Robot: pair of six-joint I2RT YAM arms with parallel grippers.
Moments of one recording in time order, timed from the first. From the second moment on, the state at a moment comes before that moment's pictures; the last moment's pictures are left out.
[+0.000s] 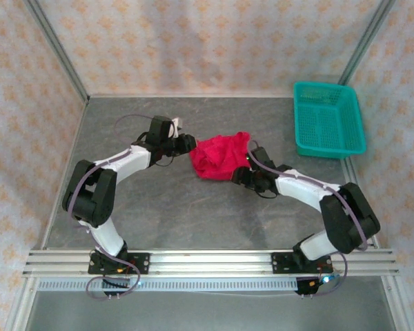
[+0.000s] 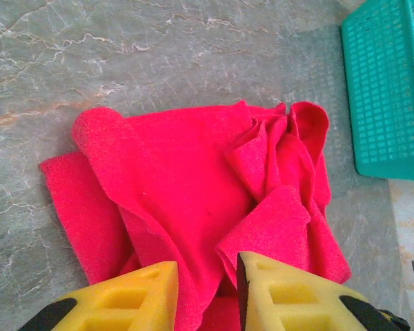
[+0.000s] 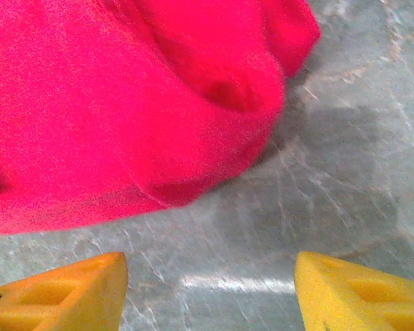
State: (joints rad) left arm -0.30 1.73 1.07 -0.05 0.41 -0.65; right arm 0.52 1.48 0.76 -0.29 -0.08 0.77
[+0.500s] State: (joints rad) left arm -0.30 1.73 1.05 -0.05 0.42 -0.65; right arm 0.52 1.64 0.80 -0.16 -0.07 0.78
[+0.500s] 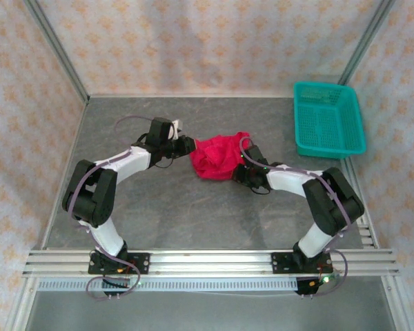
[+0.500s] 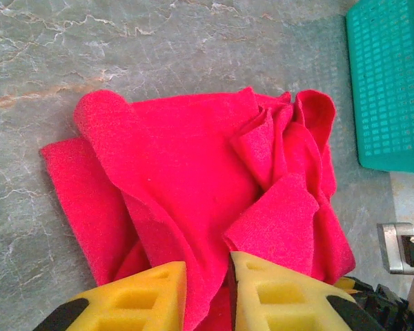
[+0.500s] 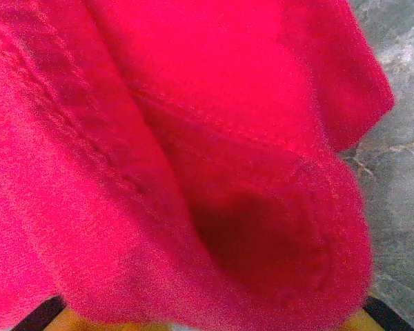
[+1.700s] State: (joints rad) left arm -0.32 1.89 1.05 0.05 0.45 -0.69; right arm 0.59 1.99 1.60 -0.57 -0.17 0.70
